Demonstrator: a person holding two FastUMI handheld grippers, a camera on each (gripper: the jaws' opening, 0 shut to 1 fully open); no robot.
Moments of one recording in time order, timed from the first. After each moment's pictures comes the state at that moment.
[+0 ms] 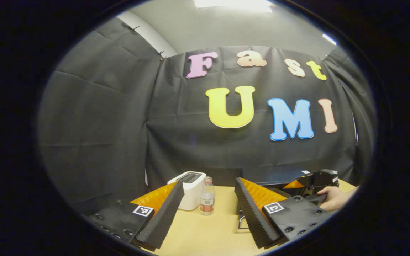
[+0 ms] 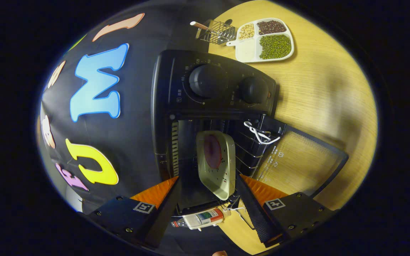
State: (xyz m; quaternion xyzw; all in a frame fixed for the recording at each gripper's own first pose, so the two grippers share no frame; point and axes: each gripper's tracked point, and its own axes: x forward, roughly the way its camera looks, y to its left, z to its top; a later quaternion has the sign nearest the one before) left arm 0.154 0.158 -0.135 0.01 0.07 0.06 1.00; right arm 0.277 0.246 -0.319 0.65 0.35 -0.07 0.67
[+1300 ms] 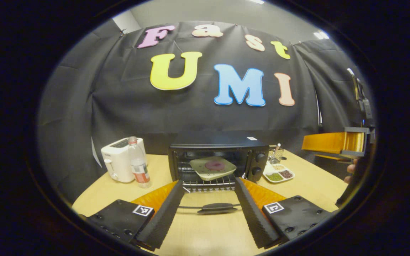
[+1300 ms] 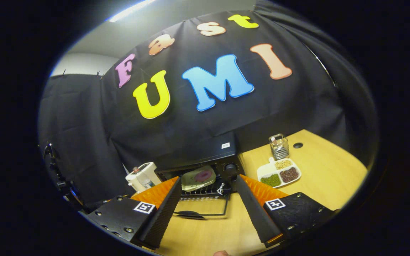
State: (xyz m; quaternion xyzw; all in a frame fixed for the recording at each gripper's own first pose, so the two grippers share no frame) left arm 0.146 -0.019 -0.261 -0.01 0.21 -0.12 0.97; right arm 0.143 0.094 -0.182 0.16 0.20 0.09 0.96
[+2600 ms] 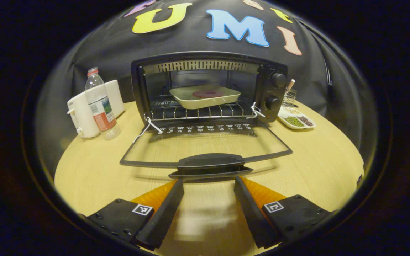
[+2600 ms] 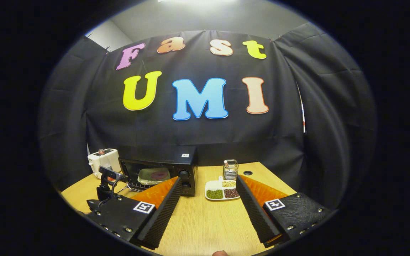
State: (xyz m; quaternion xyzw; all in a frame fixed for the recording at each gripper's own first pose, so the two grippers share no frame) left arm 0.166 -0.065 -0.470 0.03 0.40 -0.12 0.91; right arm 0.084 0.020 -0.157 0.01 0.16 -0.02 0.99
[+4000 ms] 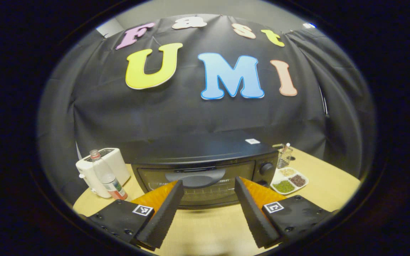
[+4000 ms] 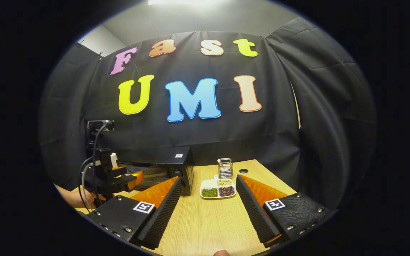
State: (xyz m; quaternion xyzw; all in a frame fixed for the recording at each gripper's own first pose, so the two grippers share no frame) left arm 0.253 -0.102 -0.268 0.02 0.18 -0.13 0.97; right arm 0.074 -0.016 -0.150 0.04 0.16 -0.02 0.99
